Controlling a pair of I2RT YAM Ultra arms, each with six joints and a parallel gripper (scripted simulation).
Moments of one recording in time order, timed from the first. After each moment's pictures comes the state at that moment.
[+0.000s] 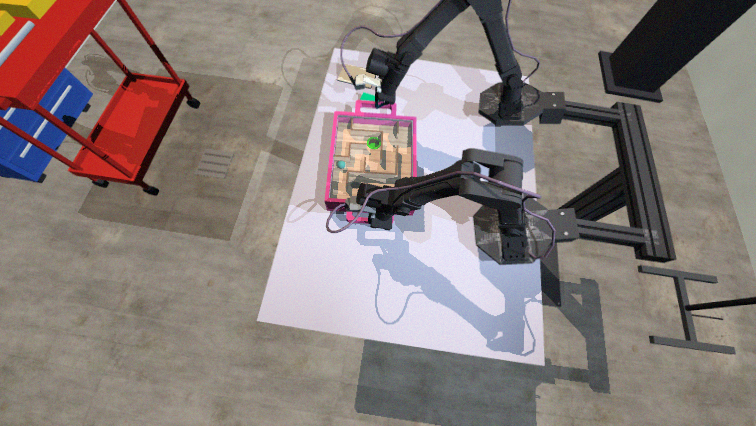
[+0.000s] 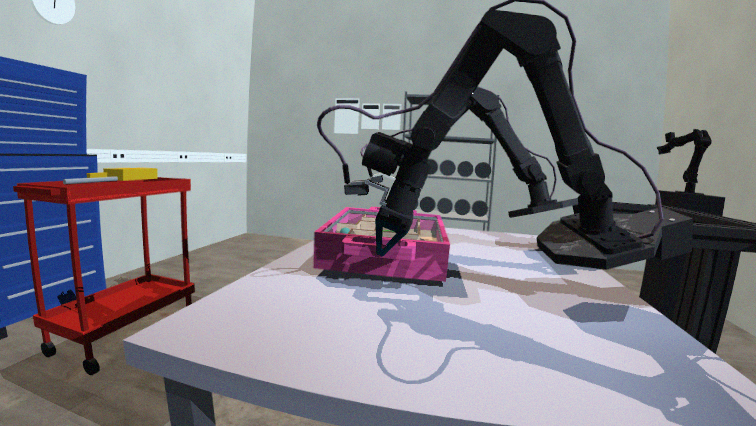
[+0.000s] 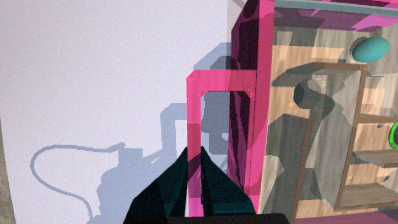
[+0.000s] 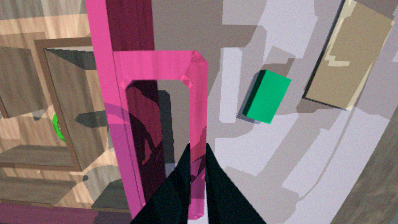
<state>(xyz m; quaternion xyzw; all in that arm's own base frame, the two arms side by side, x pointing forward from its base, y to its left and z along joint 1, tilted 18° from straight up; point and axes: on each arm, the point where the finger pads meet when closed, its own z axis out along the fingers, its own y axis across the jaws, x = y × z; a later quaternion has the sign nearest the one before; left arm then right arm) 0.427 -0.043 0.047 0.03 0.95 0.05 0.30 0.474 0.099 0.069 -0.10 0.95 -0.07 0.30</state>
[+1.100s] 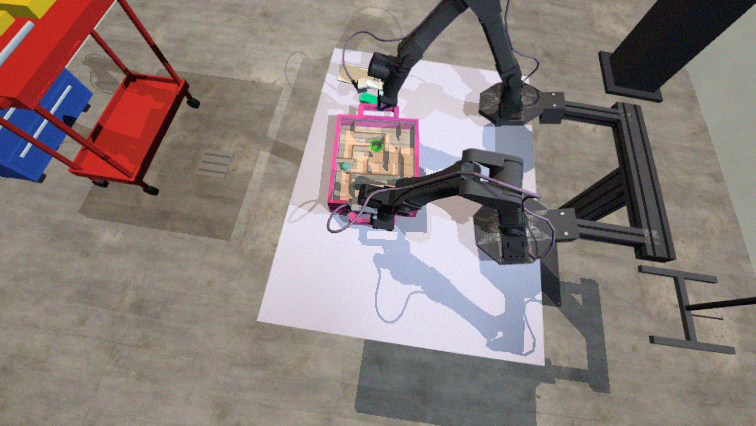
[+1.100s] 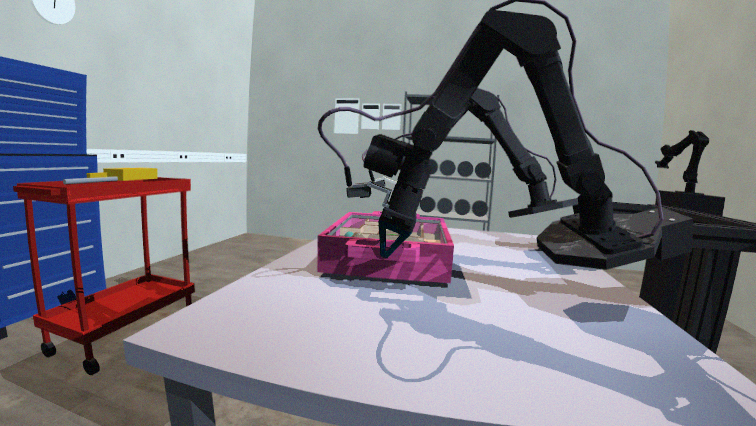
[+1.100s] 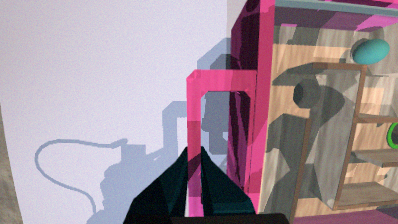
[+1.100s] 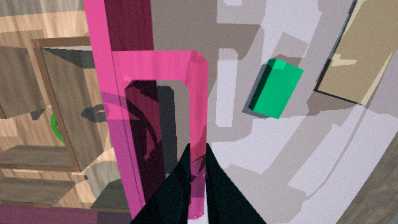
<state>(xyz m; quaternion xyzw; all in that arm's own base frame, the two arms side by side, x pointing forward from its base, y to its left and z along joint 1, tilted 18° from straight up) 0.420 -0.040 0.041 0.04 0.96 0.06 0.28 0.467 0.097 0.054 -0.10 0.95 -0.07 0.28</state>
